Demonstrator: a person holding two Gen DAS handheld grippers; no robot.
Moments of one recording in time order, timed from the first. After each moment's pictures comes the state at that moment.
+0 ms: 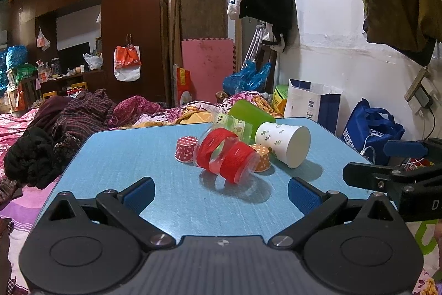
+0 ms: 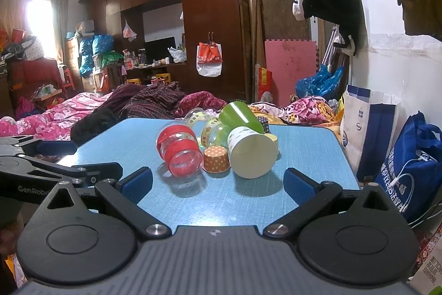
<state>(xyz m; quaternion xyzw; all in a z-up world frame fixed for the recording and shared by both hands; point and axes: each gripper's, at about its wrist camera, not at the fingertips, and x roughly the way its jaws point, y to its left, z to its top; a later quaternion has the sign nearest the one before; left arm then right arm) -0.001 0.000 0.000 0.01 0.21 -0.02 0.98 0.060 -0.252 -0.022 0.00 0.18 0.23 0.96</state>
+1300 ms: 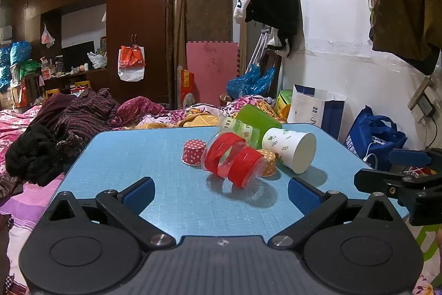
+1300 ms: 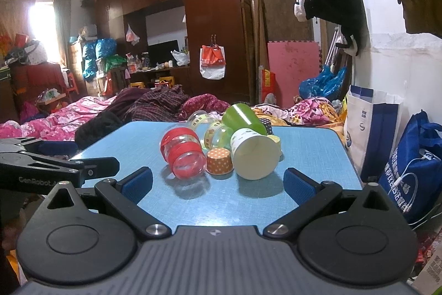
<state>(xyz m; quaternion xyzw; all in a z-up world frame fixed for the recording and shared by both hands) -0.001 0.011 0.002 0.00 0.21 -0.01 0.98 0.059 -0.256 -0.022 0.01 0.17 0.24 0.95</state>
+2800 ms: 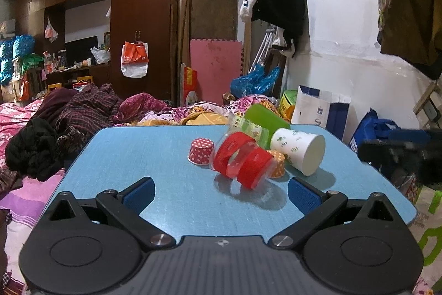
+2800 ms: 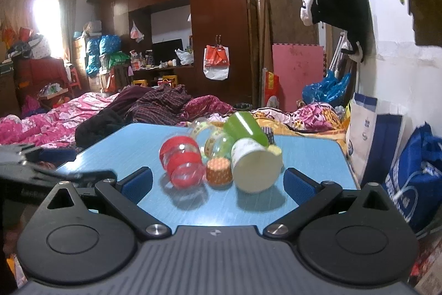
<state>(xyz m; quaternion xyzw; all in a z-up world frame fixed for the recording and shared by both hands) 0.008 0.026 -0.002 -0.02 0.21 -0.01 0.98 0.085 -0.248 -0.004 -0.01 0.17 0.26 0.95</state>
